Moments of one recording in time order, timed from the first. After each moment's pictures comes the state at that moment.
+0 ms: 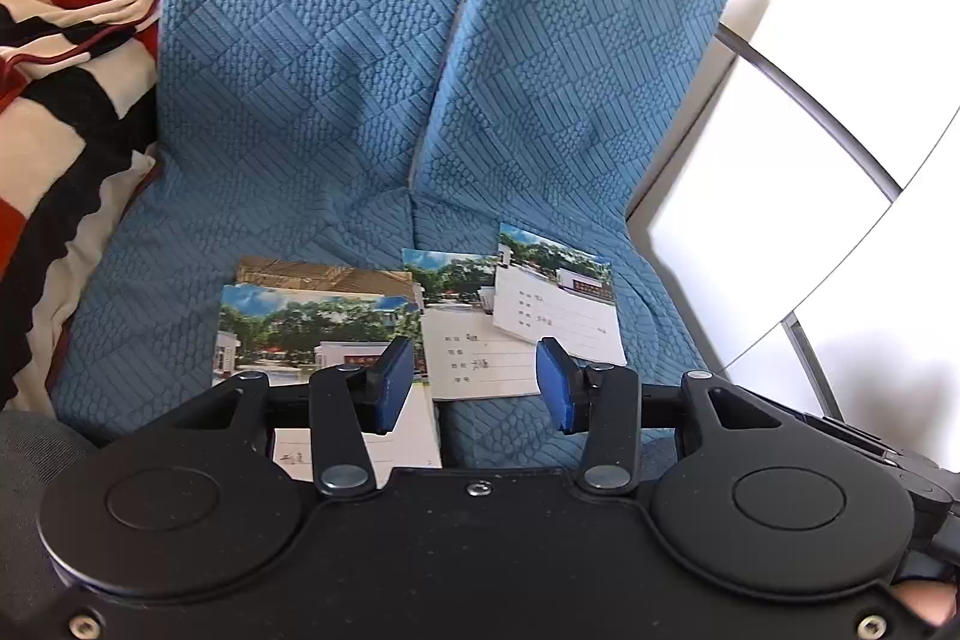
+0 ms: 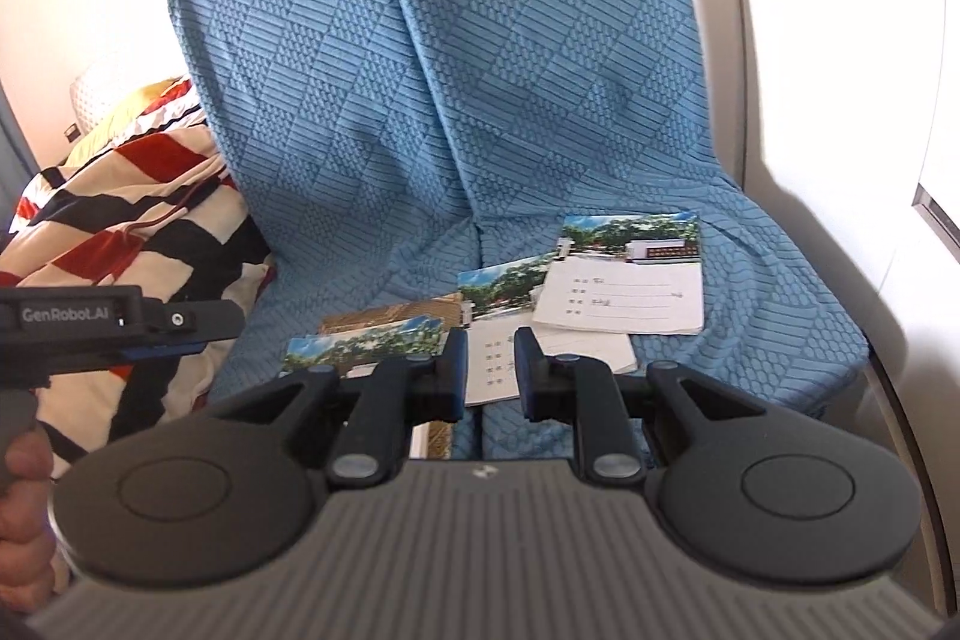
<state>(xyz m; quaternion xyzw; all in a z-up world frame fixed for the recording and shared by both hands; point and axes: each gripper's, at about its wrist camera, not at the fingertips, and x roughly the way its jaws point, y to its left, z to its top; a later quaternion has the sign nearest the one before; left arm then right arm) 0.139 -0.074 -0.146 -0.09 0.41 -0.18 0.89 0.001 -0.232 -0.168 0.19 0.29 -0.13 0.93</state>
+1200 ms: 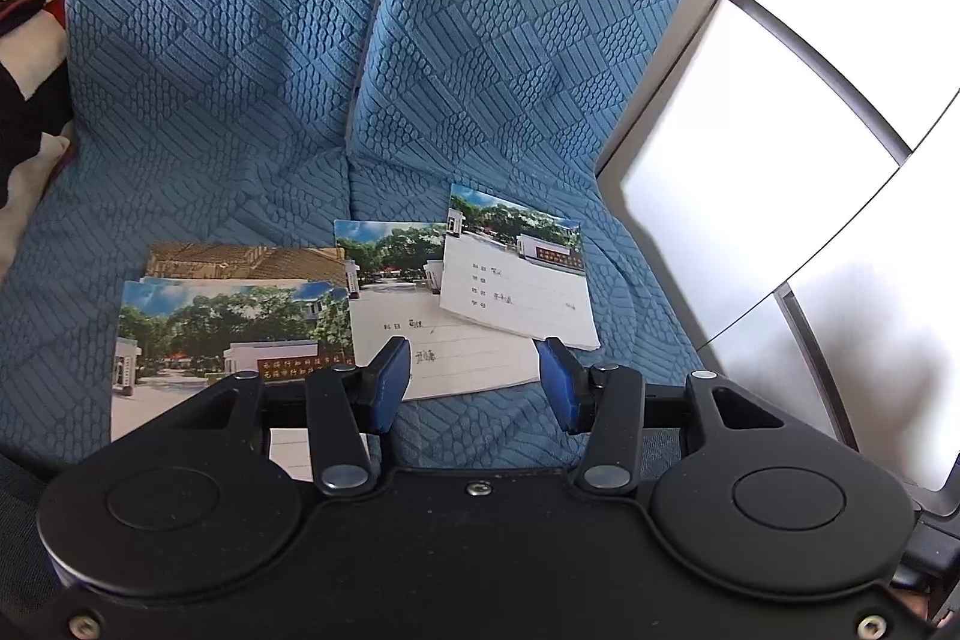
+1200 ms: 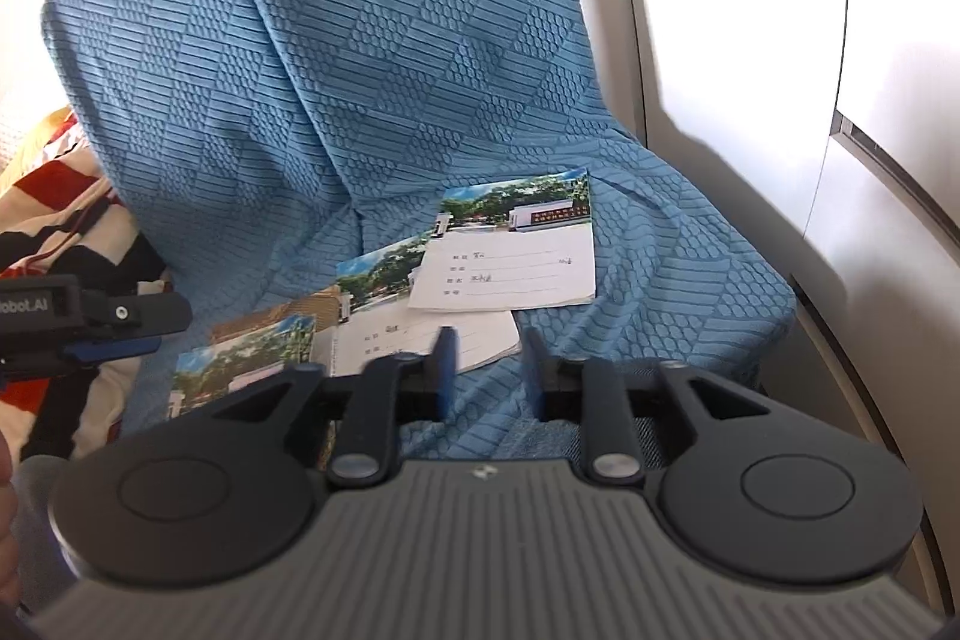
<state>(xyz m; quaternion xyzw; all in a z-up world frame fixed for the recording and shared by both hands) 0.197 -0.130 -0.184 -0.09 0.44 -0.22 0.86 0.007 -0.289 -0.208 0.23 0.31 -0.20 0.90</state>
